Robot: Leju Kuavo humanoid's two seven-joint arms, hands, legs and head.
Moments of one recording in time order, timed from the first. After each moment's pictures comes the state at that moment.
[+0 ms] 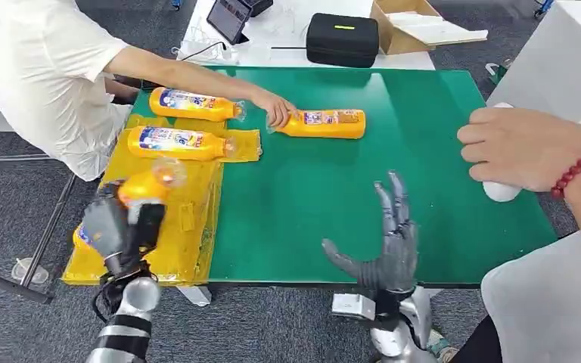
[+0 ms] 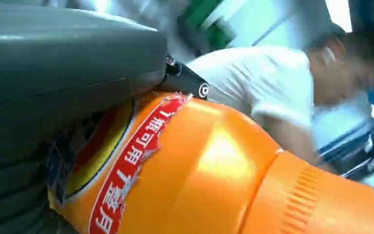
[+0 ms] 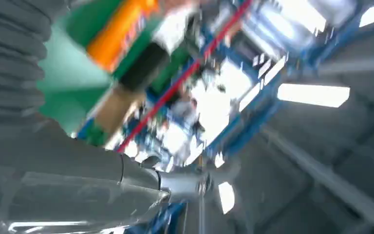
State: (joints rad) left arm -0.27 -0.25 -0.03 -0.98 -1.04 0.68 -0.40; right arm 0.00 0.07 0.31 -1.53 0.63 -0.64 -0.69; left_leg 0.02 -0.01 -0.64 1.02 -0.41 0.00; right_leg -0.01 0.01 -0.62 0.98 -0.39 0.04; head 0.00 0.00
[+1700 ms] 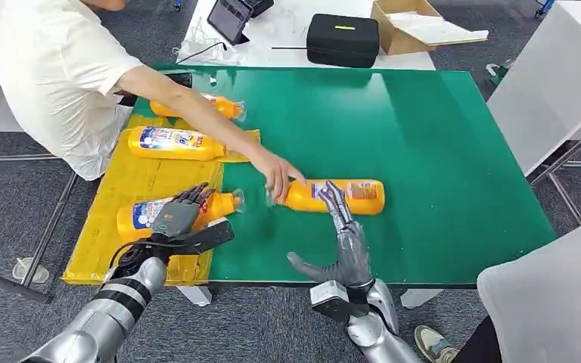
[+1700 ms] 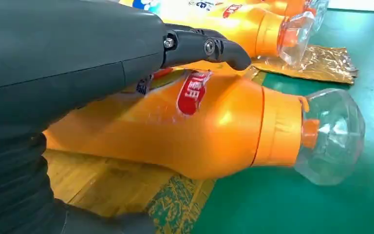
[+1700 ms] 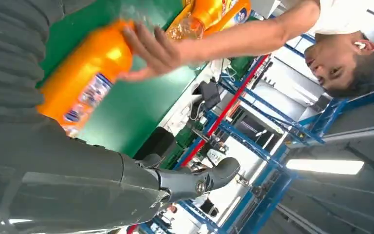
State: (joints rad) left arm -0.55 -0.08 -0.33 -0.49 -1.06 0.07 -0.44; right arm -0.11 0.02 0.50 -1.27 0.40 -0.56 -0.70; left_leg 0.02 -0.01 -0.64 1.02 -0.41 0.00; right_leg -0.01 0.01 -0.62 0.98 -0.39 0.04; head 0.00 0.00
